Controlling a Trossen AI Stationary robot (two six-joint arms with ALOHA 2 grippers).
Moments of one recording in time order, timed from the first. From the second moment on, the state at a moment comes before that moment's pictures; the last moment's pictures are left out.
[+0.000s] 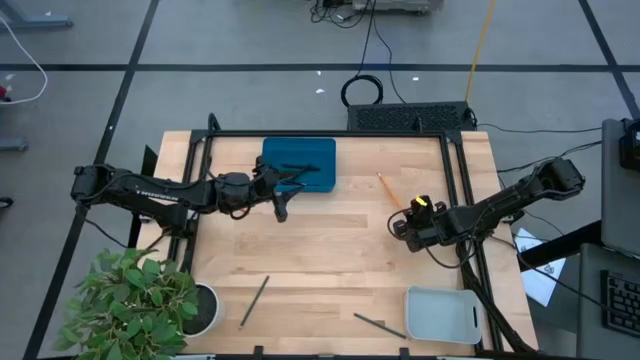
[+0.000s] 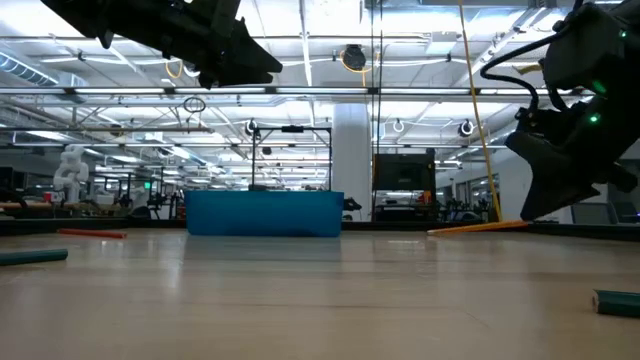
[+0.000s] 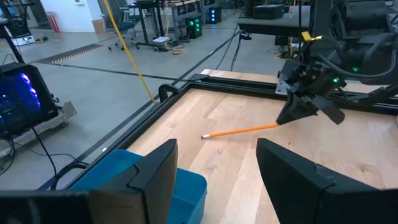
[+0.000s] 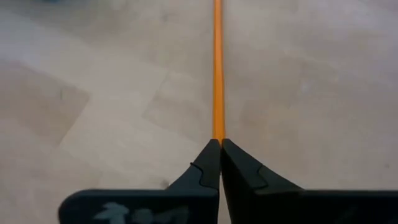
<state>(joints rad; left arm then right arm) 0.03 1.18 0.62 0.38 -0.37 -0.02 0.32 1.15 0.37 -0.57 0.69 1.39</state>
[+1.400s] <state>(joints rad) 0.03 1.18 0.62 0.39 -0.36 -0.03 0.20 1.15 0.37 -0.54 0.36 1.14</state>
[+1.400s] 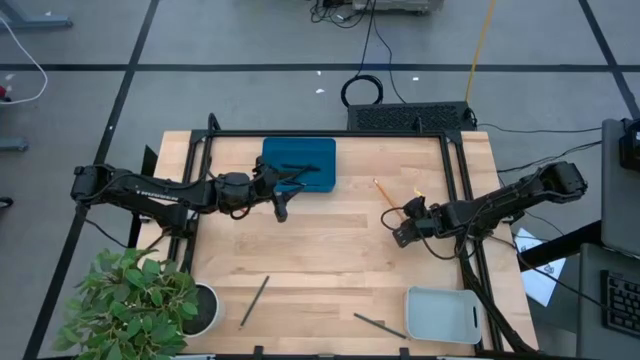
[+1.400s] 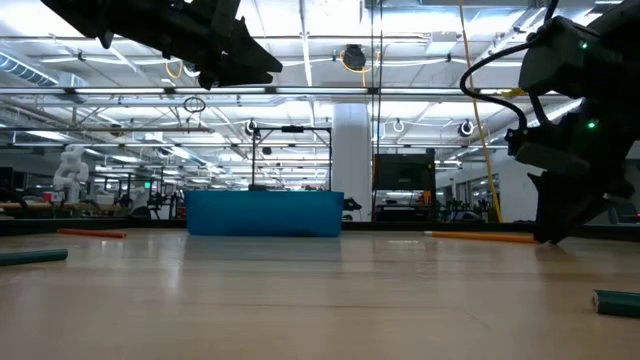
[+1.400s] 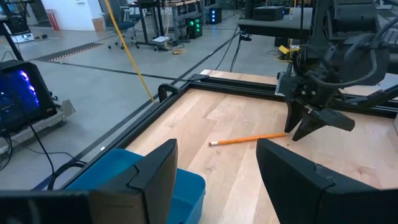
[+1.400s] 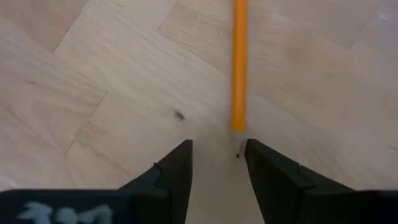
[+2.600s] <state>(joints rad) 0.03 1.18 0.62 0.38 -0.36 -0.03 0.12 1.16 0.37 -0.54 0.37 1.03</state>
